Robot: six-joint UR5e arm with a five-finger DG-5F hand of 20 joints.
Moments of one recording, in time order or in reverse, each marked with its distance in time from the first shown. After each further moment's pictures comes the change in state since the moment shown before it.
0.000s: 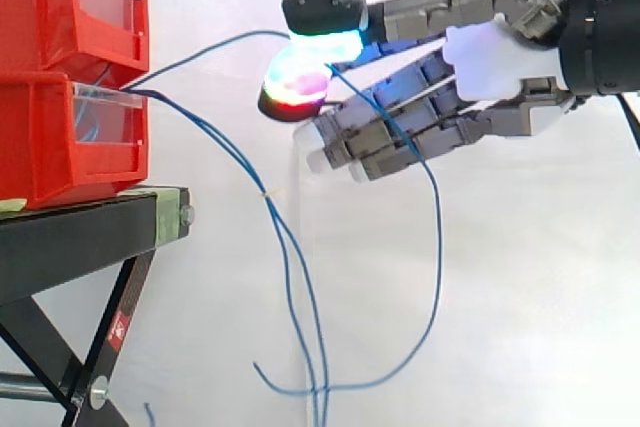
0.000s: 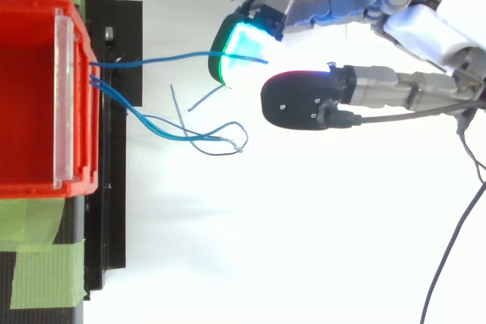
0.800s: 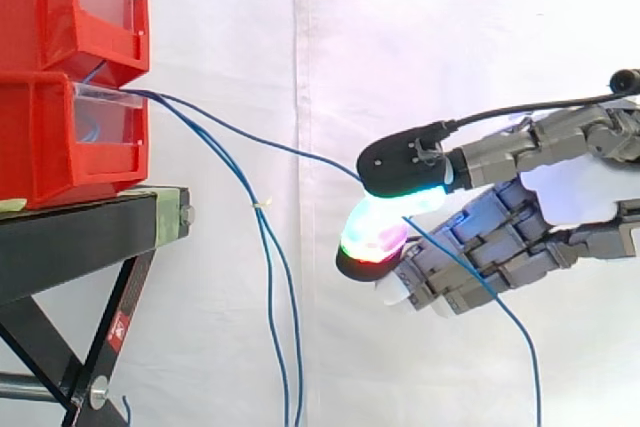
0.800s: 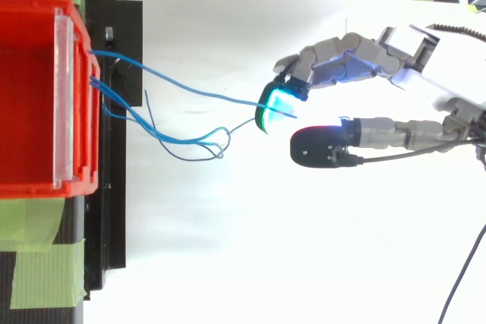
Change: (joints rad) arm 0.073 0.000 -0.133 -0.108 0.065 0.161
